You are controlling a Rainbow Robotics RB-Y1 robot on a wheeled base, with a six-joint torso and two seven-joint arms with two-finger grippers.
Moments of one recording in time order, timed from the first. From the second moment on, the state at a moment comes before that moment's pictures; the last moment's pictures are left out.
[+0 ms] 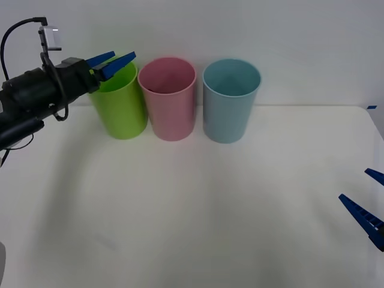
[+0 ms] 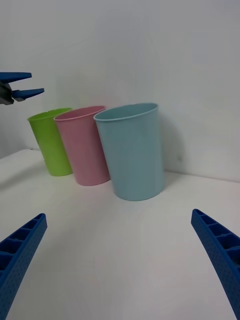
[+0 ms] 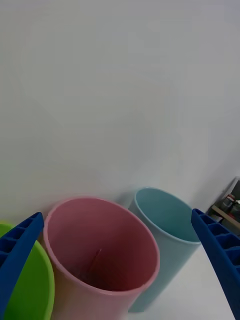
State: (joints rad) right arm 0.35 -0.40 -0.52 -1.66 0.96 -1.22 0.00; left arm -0.58 0.47 0.22 -1.23 -1.31 -0.97 0.59
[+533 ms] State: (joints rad) right arm 0.35 -0.40 -0.52 -1.66 0.96 -1.22 0.00; left arm -0.41 0.53 0.23 -1.23 -1.17 -1.12 0.33
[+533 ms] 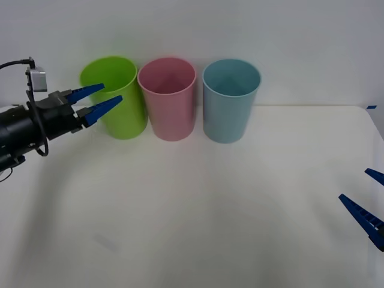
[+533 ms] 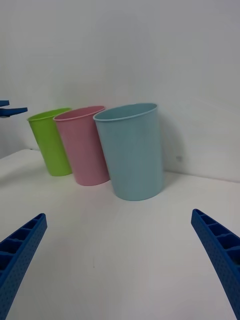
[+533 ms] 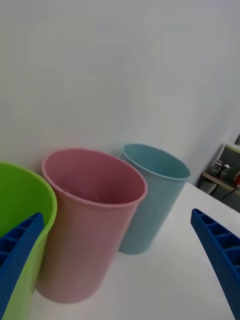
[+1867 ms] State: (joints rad) right arm 0.35 -0.40 -0.52 -1.66 0.96 -1.22 0.00; left arm 0.04 0.60 0.39 -1.45 -1.17 -1.33 -0.03
